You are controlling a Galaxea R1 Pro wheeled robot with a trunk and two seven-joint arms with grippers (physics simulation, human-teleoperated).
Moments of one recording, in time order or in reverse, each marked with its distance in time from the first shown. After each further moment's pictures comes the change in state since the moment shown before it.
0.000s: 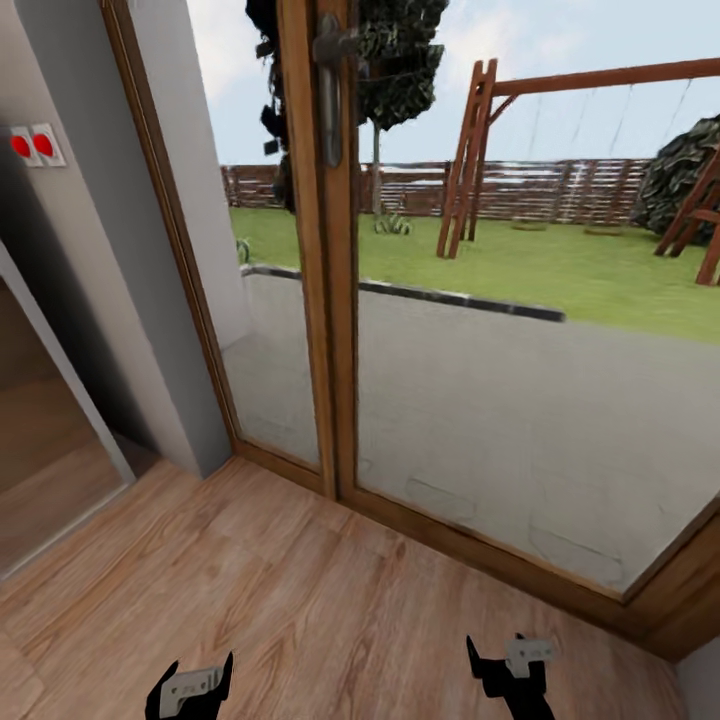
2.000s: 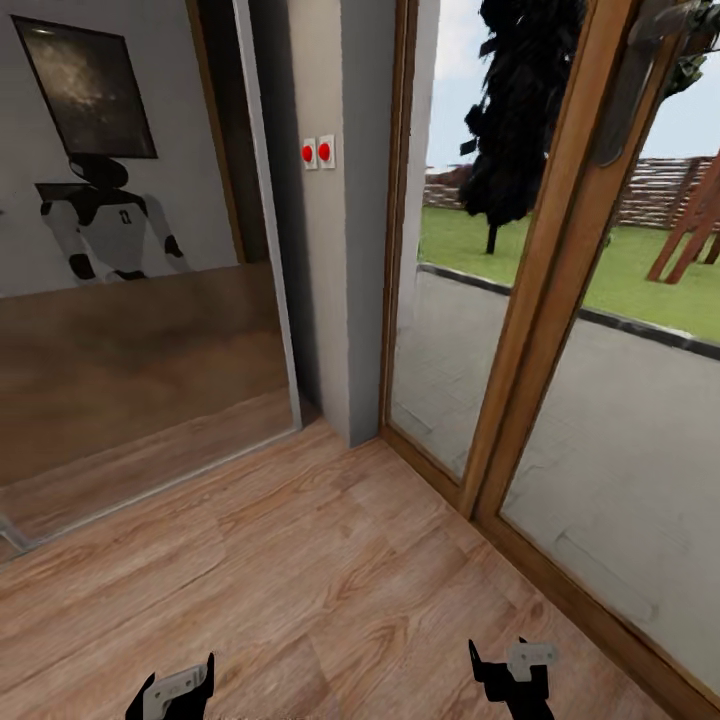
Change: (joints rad) left arm 0.000 -0.001 0.002 0.004 0.075 0.001 0.116; right arm 0.000 0.002 0.000 0.014 0.001 0.002 -0.025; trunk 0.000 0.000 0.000
